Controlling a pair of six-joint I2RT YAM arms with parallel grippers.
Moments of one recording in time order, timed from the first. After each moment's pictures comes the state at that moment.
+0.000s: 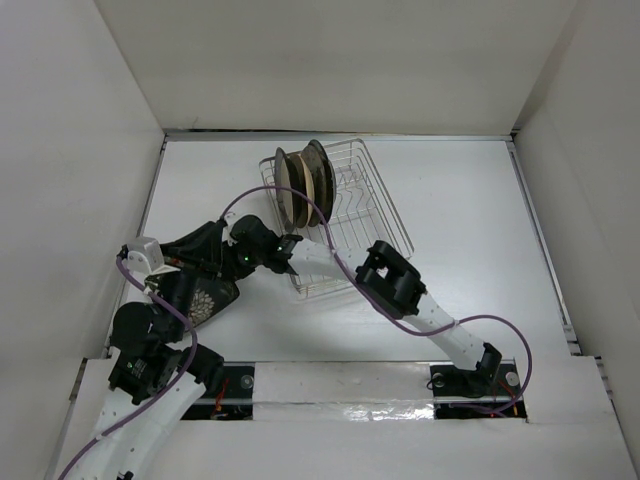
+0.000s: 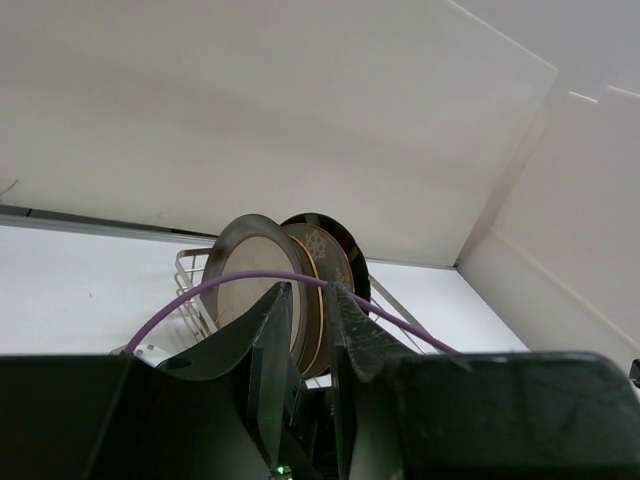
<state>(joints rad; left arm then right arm) -0.49 0.21 0.60 -0.04 -0.23 -0.31 1.07 2.53 2.06 -0.13 -0.22 0.45</state>
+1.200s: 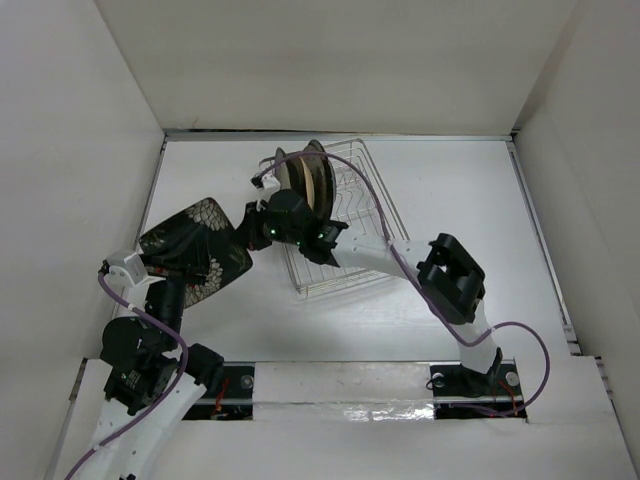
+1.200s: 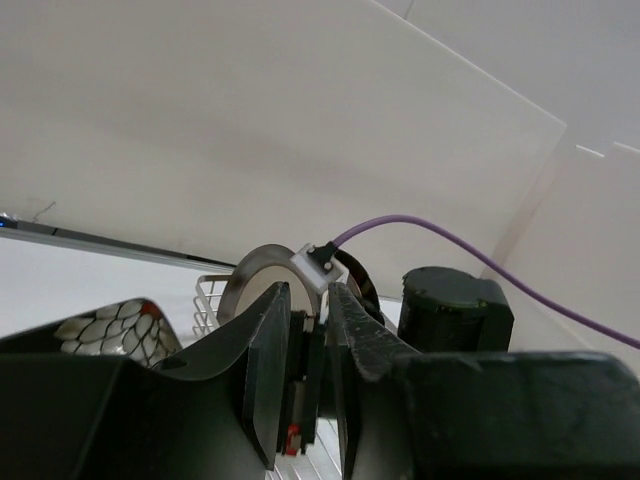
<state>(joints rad) -0.49 0.14 0.60 -0.04 -0.31 -0.31 1.03 2.06 1.64 0.15 -0.13 0.62</state>
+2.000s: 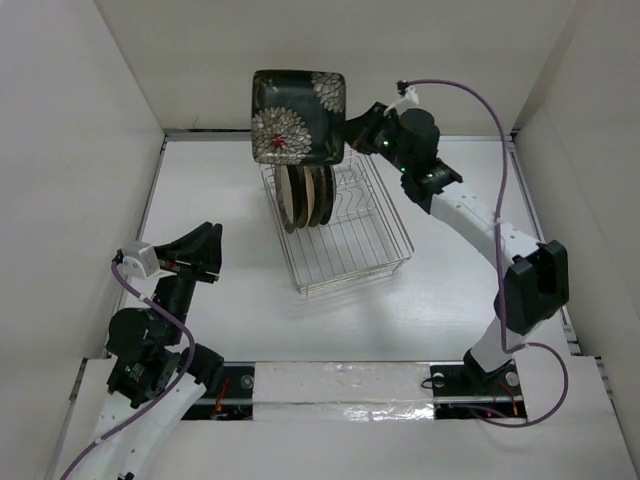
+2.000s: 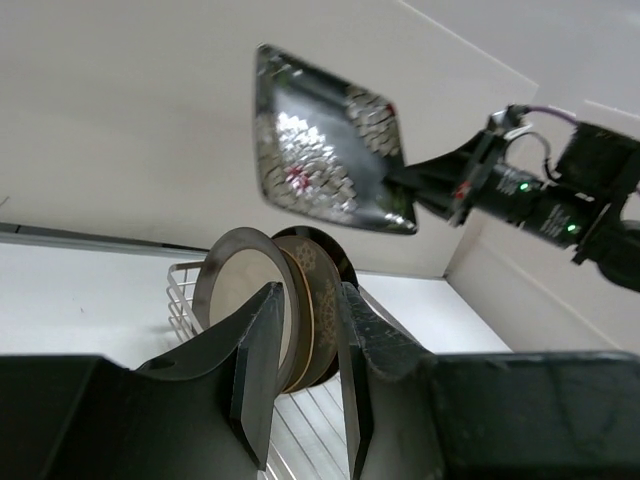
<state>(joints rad) -0.49 0.18 0.60 -0.03 -0.22 -0.31 0.54 1.71 1.54 0.19 -0.13 0.75</state>
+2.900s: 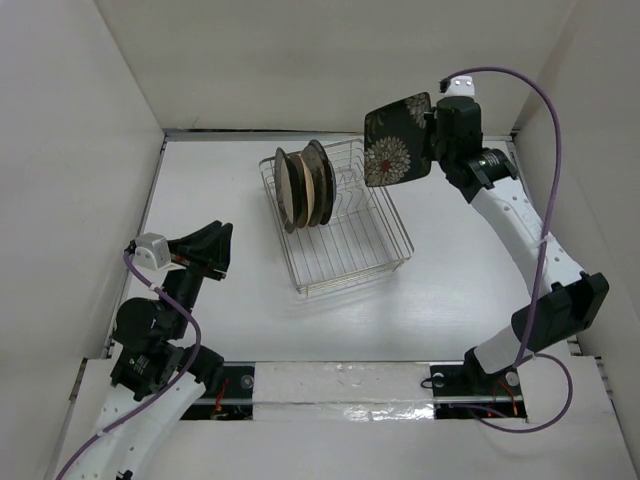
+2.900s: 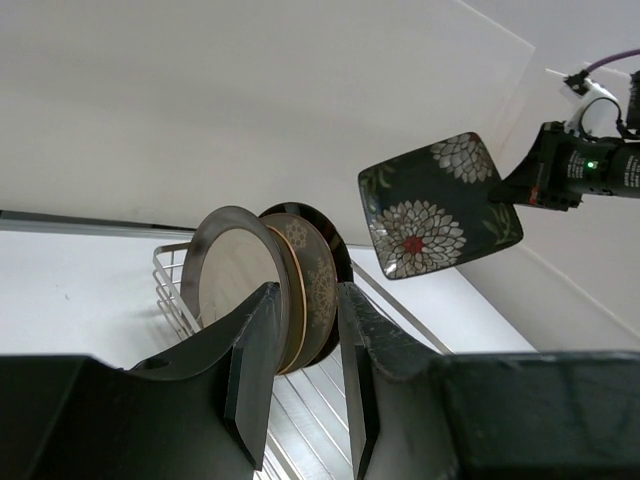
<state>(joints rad) -0.49 0.24 0.60 -0.03 -0.16 -0.31 0.35 1.51 1.64 -0.49 0.40 0.21</state>
